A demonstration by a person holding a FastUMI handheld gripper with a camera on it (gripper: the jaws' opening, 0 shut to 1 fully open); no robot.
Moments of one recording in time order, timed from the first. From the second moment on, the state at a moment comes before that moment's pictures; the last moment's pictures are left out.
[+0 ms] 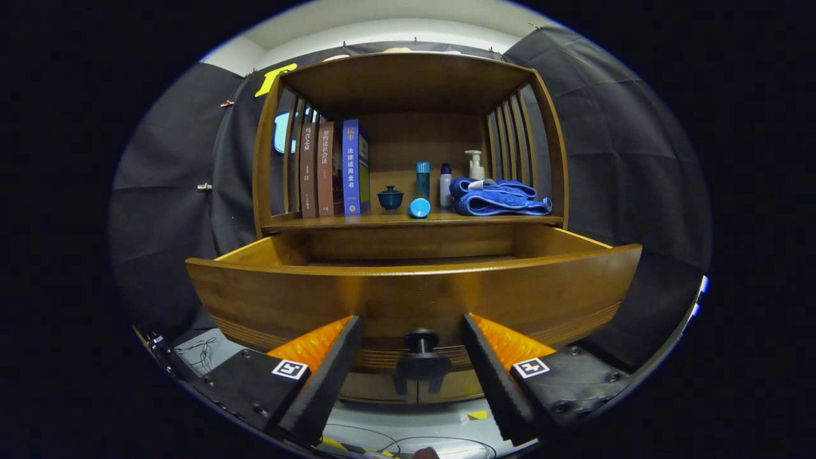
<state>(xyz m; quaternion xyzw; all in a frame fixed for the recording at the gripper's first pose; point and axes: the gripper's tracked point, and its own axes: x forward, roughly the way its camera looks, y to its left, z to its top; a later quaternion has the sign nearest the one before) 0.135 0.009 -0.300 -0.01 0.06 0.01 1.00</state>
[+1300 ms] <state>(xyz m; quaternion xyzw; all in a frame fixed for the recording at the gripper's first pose) 0.285 0.019 -0.303 -0.02 0.07 0.01 1.00</state>
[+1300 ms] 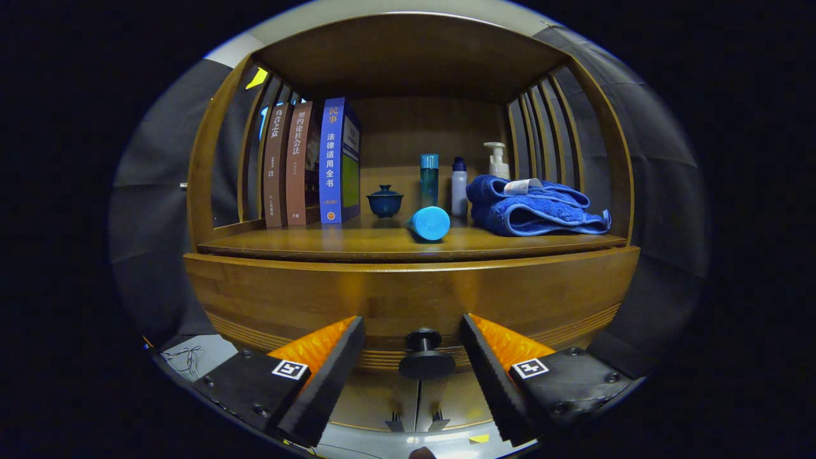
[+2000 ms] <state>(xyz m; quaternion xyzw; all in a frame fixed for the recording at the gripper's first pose) 0.265 0.021 -0.261 -0.03 0.05 0.01 1.00</state>
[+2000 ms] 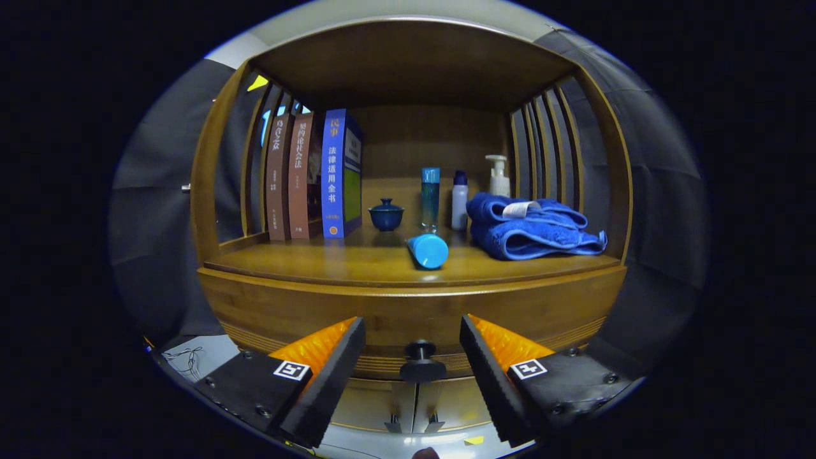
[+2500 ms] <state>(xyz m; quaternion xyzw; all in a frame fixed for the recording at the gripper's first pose) 0.203 0.038 -0.193 -0.03 0.01 0.02 1.00</state>
